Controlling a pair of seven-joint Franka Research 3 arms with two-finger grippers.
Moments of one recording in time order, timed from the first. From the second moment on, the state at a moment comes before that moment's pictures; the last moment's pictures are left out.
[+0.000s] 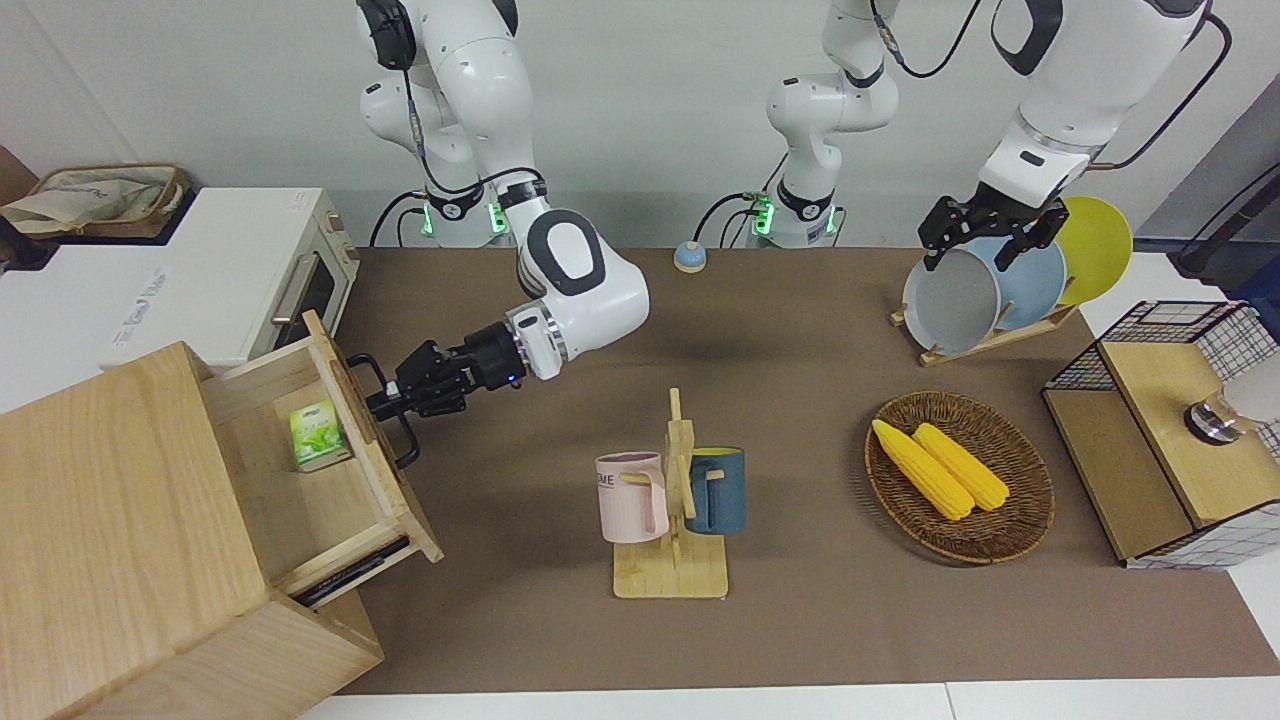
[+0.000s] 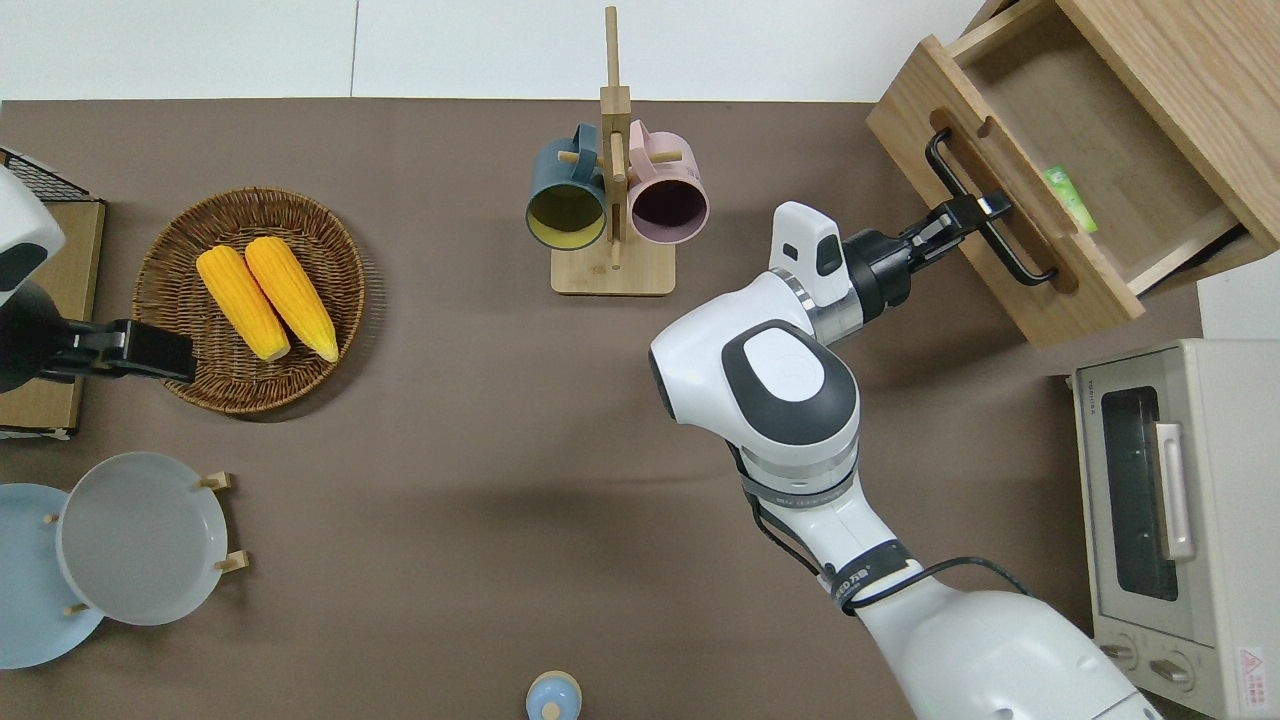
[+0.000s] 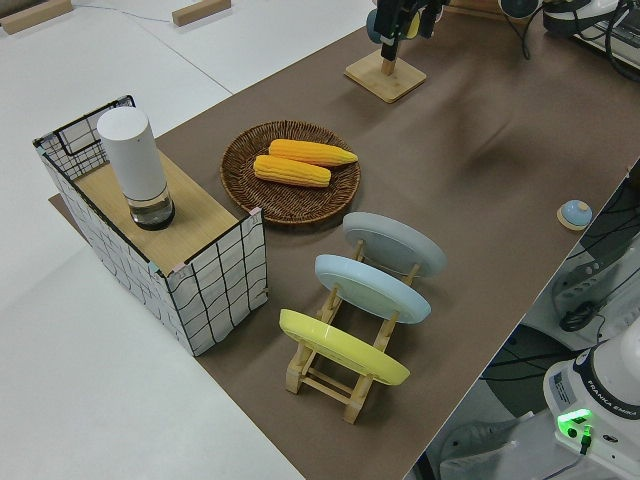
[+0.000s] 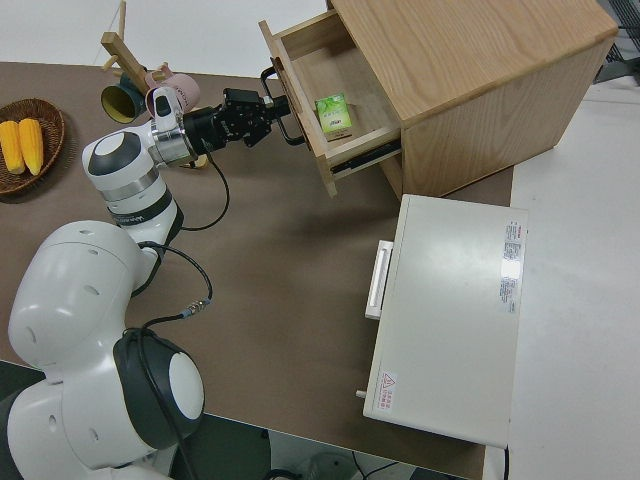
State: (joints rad) left arm 0.03 0.04 -0.06 -1.51 0.00 1.52 0.02; right arm 0.50 0.47 -0.03 -1.66 -1.52 1.58 0.50
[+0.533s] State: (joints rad) left arm 0.03 0.04 -0.06 -1.51 0.00 1.52 0.02; right arm 0.60 0.47 -0.02 -1.66 -1.47 1.50 0.50
